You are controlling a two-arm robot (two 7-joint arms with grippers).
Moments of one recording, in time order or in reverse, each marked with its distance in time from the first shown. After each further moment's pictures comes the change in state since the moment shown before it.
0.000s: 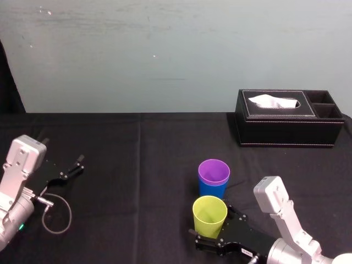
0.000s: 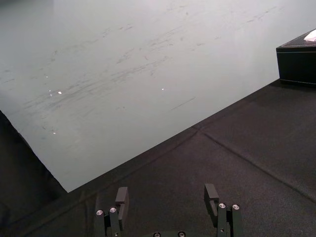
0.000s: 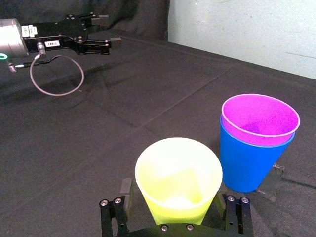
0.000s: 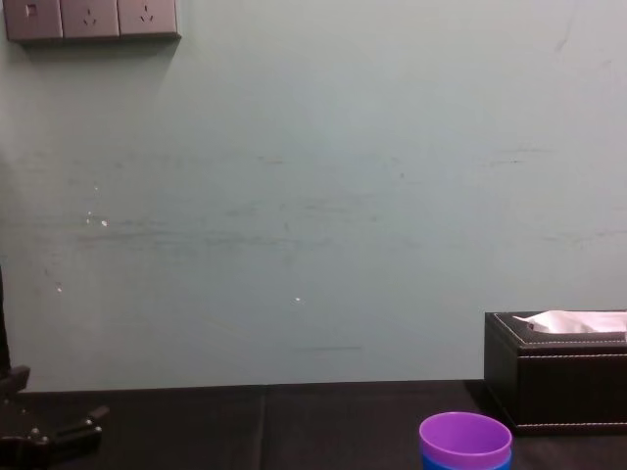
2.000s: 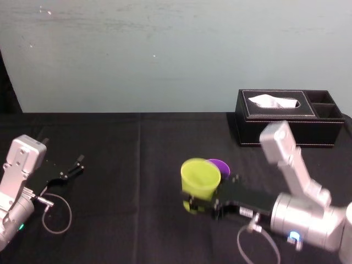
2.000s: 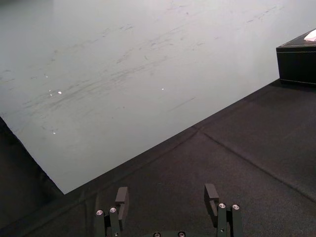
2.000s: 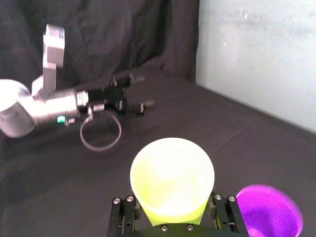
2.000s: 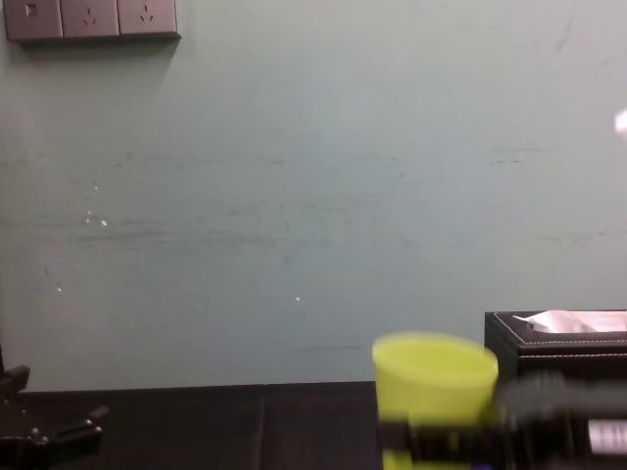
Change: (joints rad) left arm 0.000 0.000 0.000 0.000 0.000 0.000 0.000; right arm 0.127 0.058 0.017 -0.158 0.141 0.187 0.105
